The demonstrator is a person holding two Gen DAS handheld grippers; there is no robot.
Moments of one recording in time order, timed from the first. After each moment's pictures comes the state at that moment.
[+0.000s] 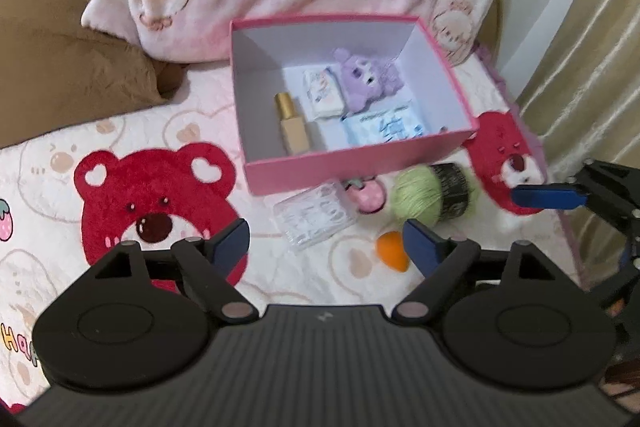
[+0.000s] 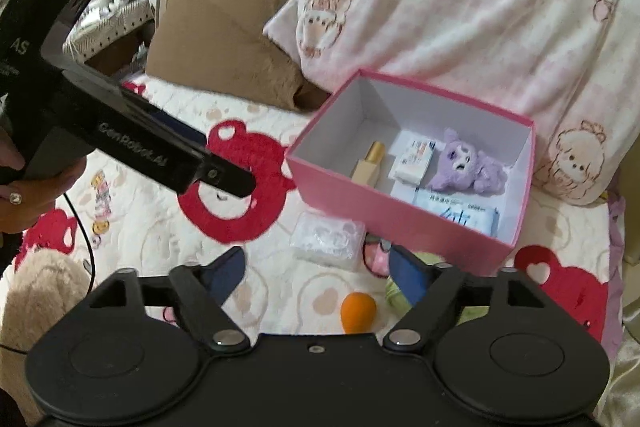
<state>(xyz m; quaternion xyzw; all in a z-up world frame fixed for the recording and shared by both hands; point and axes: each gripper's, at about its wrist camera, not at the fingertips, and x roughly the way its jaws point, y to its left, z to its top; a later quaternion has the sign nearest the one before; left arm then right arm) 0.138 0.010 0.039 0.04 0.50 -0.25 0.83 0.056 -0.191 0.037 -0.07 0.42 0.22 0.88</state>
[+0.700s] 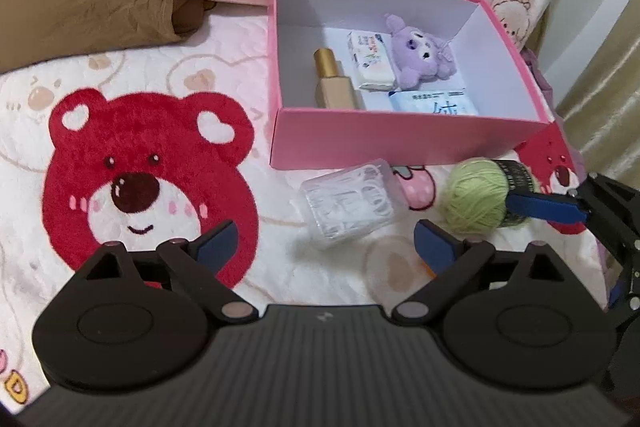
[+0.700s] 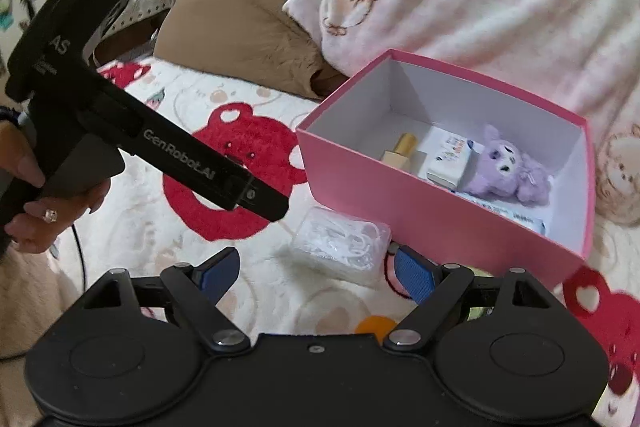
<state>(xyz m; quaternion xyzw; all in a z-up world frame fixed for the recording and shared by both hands) 0.159 0.025 -0.061 -0.02 0.50 -0.22 0.84 0.078 -0.160 -0.043 -0.11 0.37 0.26 0.89</state>
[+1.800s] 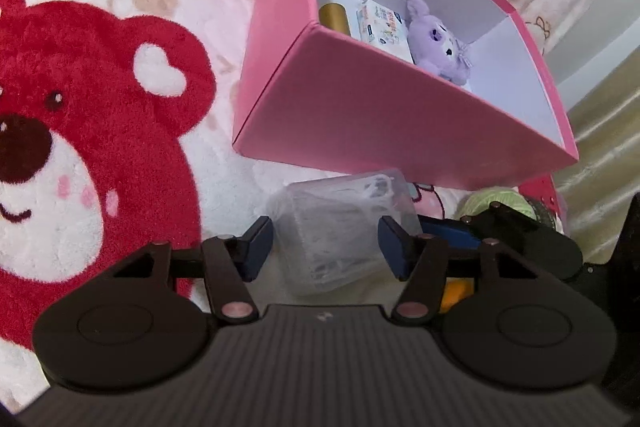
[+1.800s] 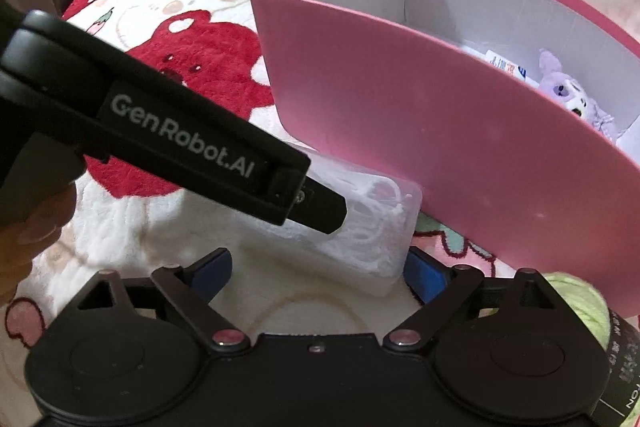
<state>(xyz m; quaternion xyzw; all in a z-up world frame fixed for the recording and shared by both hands) 0.205 0.018 -0.157 -0.15 0.50 -0.27 0.81 0.145 -0.130 -0.144 -0.13 0.45 0.22 0.86</state>
